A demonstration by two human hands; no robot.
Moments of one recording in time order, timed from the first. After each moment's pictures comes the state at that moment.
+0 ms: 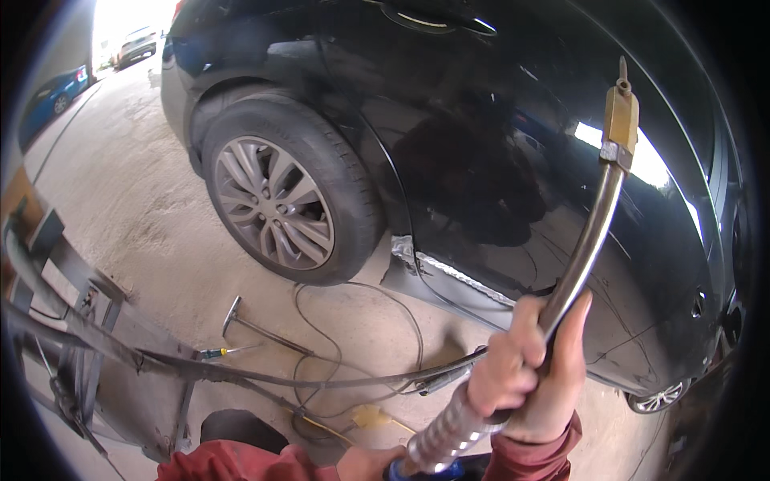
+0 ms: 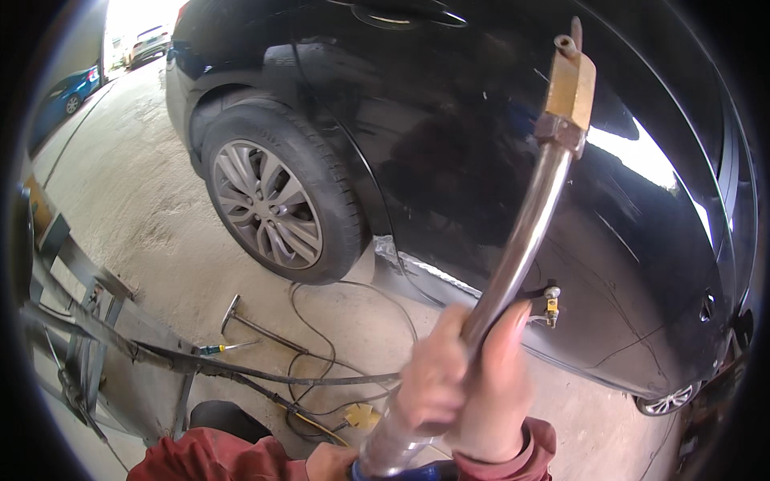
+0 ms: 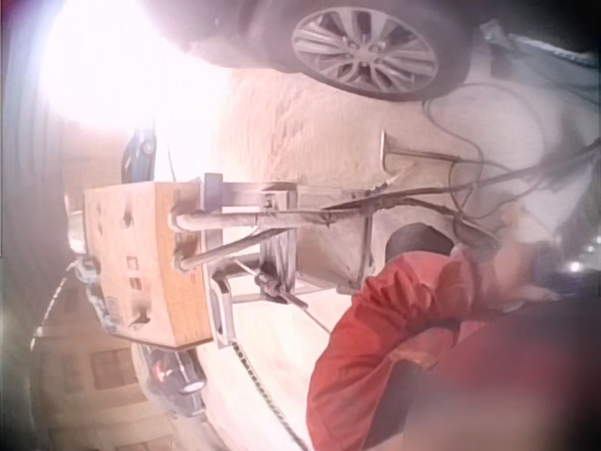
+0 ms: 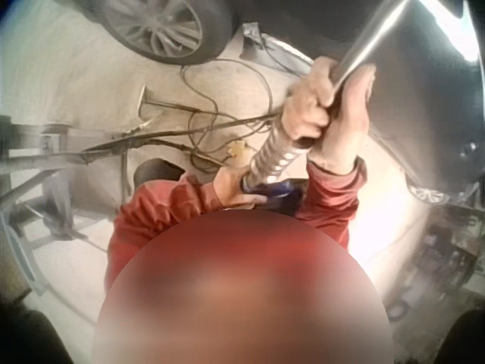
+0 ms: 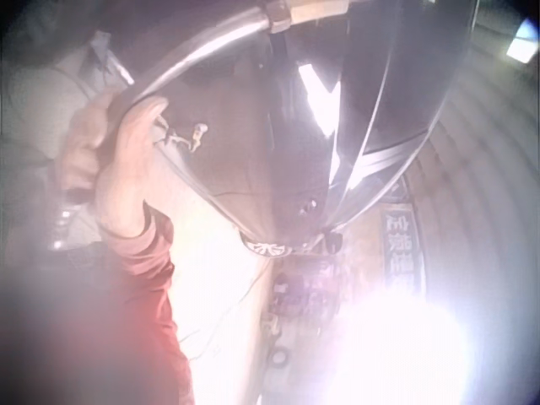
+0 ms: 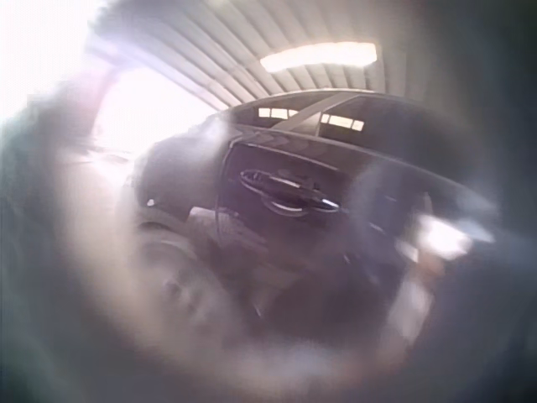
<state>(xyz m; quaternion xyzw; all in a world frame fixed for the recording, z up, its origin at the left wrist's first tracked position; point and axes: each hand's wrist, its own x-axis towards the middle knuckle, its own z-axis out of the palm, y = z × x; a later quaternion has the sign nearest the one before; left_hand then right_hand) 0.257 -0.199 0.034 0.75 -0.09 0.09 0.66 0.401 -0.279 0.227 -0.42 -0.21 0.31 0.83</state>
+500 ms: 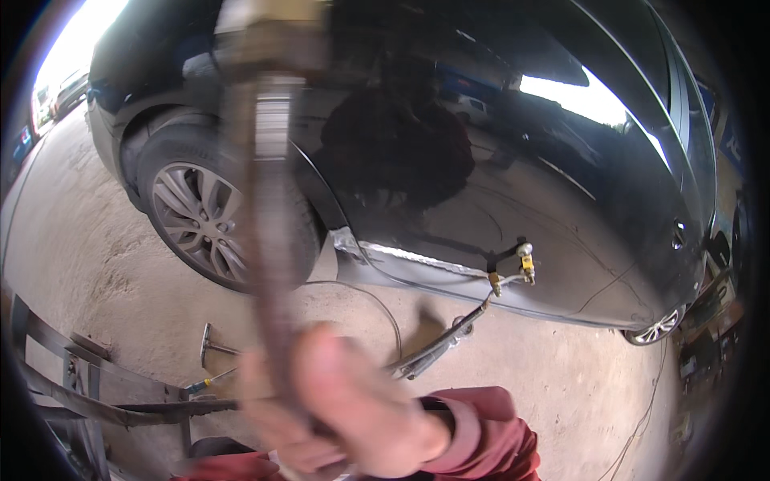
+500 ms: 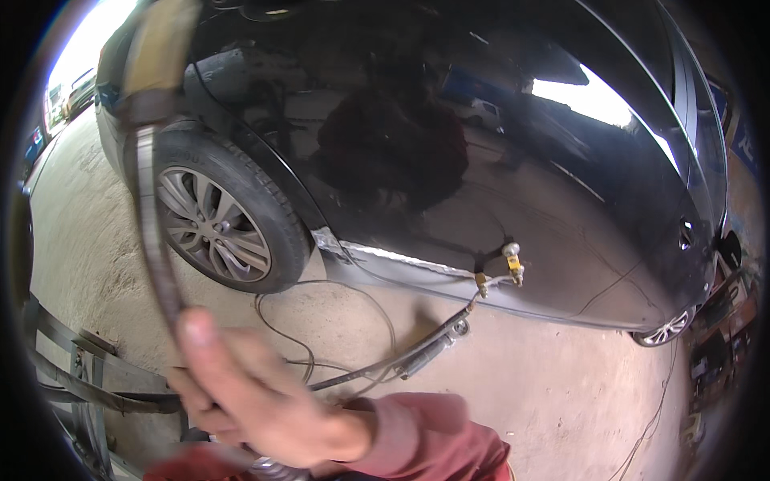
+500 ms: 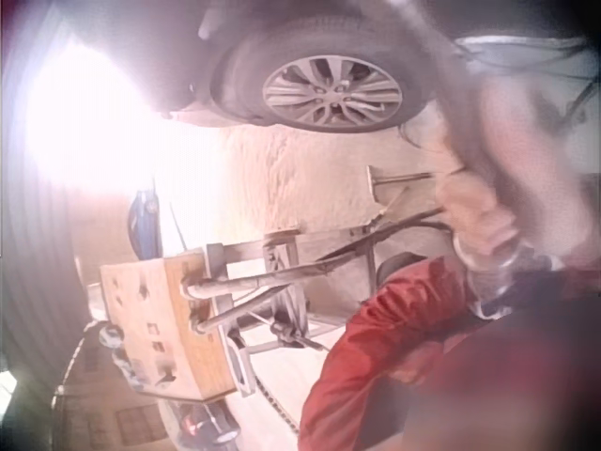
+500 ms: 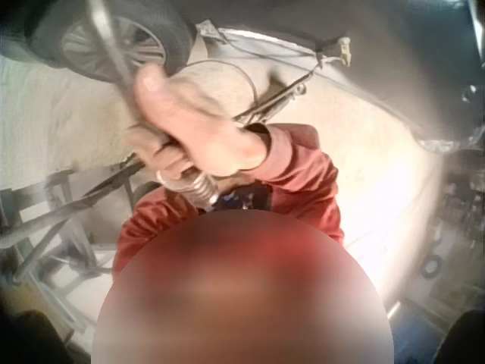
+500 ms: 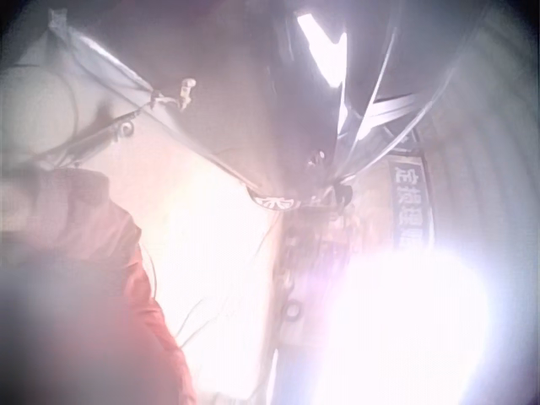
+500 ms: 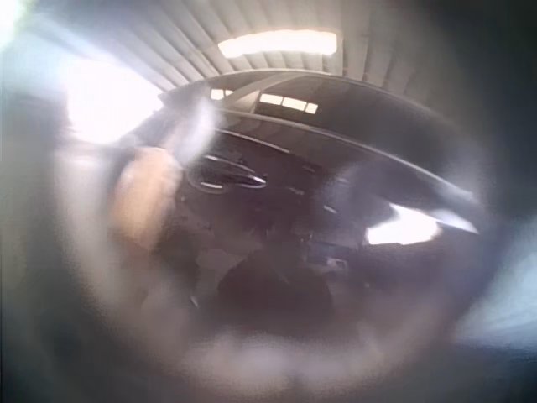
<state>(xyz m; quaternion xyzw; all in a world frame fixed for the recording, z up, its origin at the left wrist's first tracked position) 0.275 -0.170 0.004 0.45 0.03 -0.15 0.88 0.386 -0.219 0.209 -0.39 -0.32 0.47 0.73</state>
